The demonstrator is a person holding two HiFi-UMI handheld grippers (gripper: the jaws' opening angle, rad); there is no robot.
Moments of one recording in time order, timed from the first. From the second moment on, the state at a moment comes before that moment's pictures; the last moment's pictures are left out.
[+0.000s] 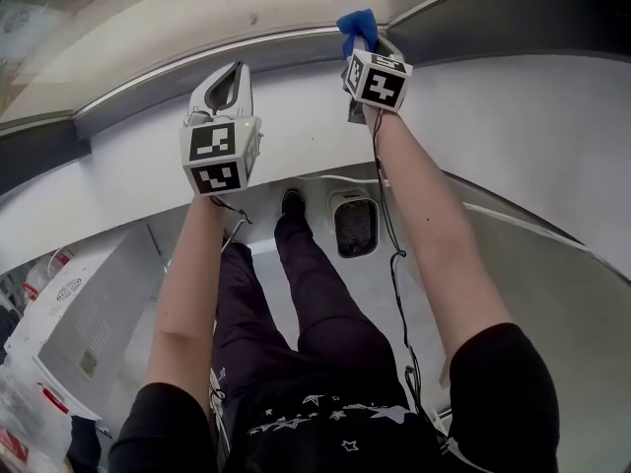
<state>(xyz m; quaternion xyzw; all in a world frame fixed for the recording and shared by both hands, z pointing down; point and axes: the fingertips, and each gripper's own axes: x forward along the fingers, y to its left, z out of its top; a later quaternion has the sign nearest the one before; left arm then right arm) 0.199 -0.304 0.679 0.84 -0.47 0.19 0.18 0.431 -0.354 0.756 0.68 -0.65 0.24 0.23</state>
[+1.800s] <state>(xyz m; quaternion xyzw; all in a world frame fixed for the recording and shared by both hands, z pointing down) -0.070 -0.024 0.448 0.89 -0.44 0.13 0.08 0.127 -0.035 0.506 0.68 -0.70 0.21 0.07</state>
